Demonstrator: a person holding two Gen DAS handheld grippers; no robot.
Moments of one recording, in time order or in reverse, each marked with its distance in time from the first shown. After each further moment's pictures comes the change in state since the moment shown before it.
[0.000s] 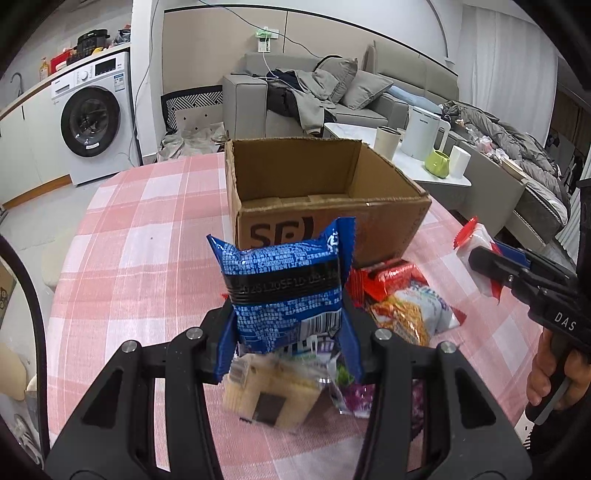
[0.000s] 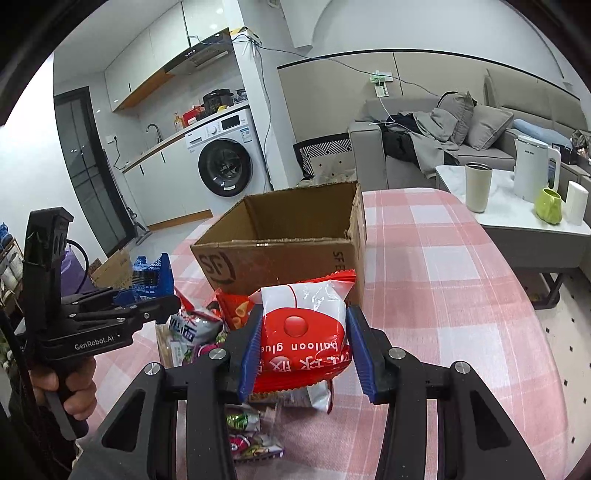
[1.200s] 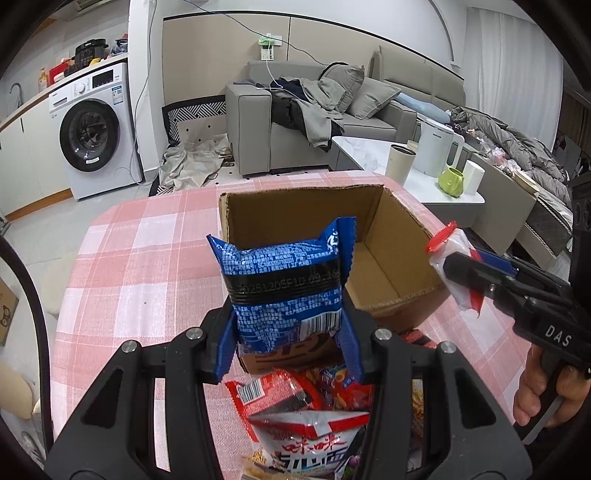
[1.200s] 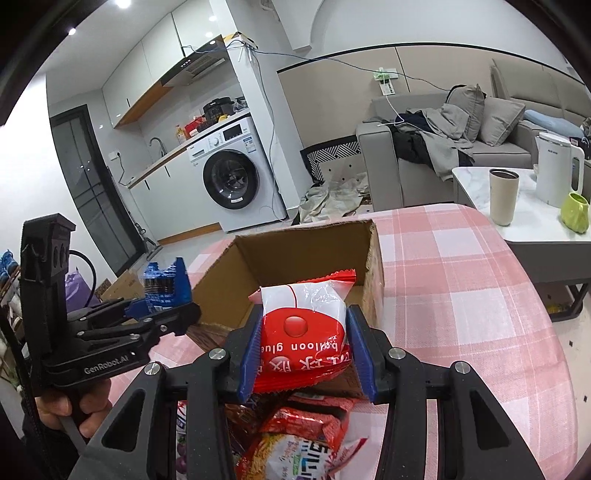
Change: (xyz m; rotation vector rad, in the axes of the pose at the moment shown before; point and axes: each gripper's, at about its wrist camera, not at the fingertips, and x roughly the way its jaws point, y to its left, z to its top) left arm 0.054 0.002 0.083 0.011 -0.027 0.034; right arm 0.062 -0.015 0.070 0.050 -0.010 0.077
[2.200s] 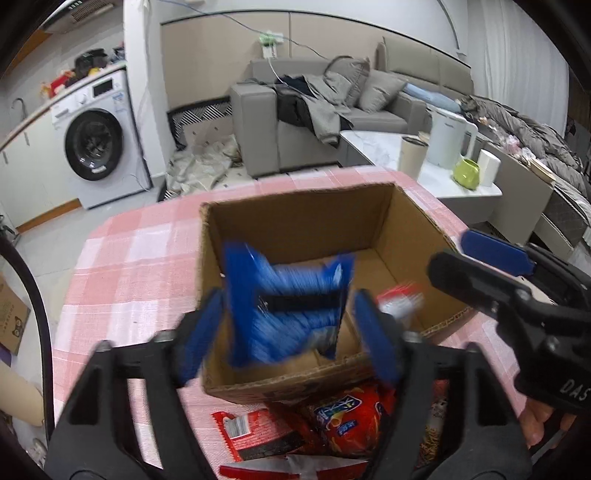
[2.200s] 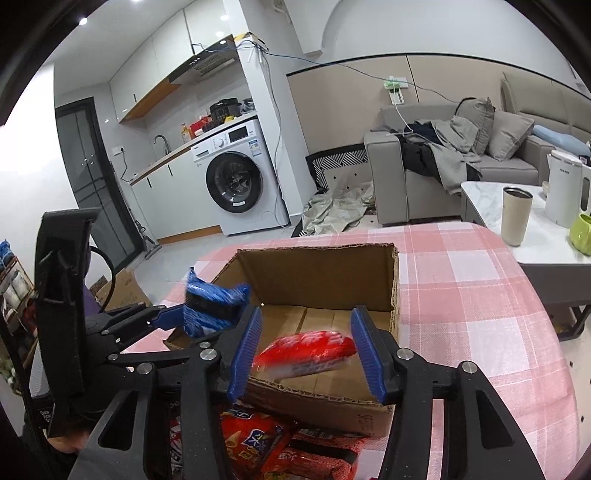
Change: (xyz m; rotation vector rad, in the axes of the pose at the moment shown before) left arm 0.049 -0.020 0.019 0.035 -0.004 0.078; right arm 0.027 0.012 0.016 -0.058 -0.032 -0.023
